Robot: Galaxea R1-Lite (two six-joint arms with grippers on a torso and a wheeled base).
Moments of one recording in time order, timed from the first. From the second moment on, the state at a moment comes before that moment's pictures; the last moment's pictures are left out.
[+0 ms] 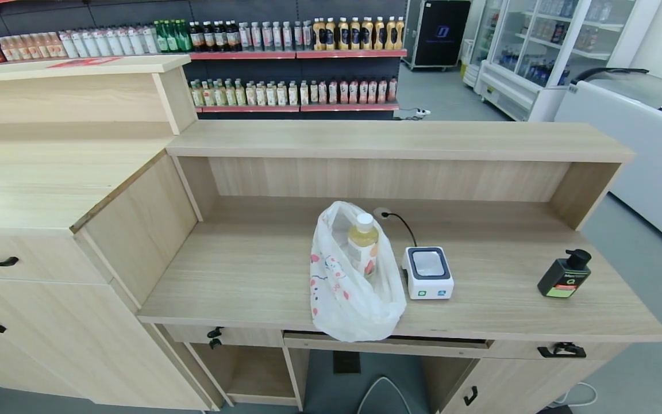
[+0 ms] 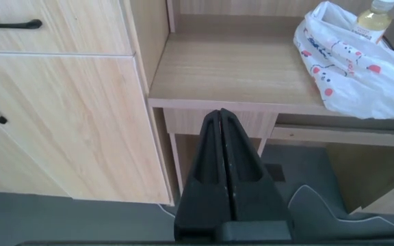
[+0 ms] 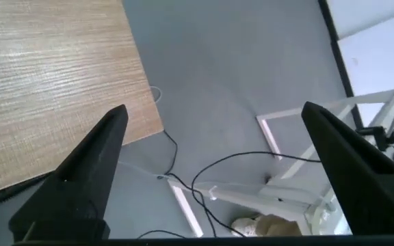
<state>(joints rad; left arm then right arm) 0.00 0.00 0.00 0.00 0.01 0.01 -0.65 2.01 -0.94 -0.62 -0.11 -0.55</state>
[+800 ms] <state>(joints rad) 0.00 0.00 0.00 0.00 0.01 0.01 -0.61 2.19 -1.08 -0.50 0.44 -0.76</state>
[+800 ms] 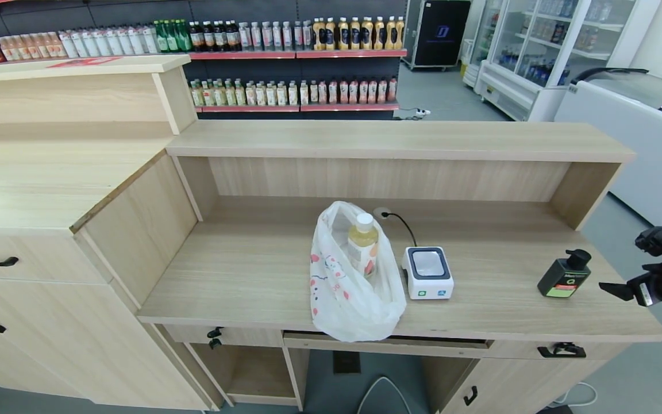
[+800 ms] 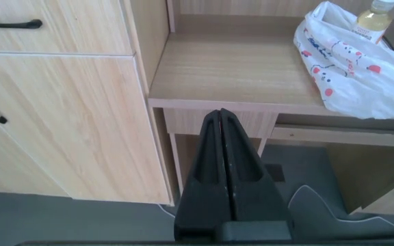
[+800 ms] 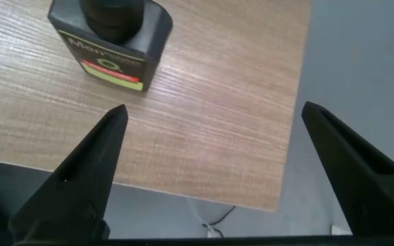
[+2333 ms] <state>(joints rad) 0.00 0.00 0.00 0.00 0.01 0.01 -0.44 2.37 -1.24 -0.51 0.52 -0.88</state>
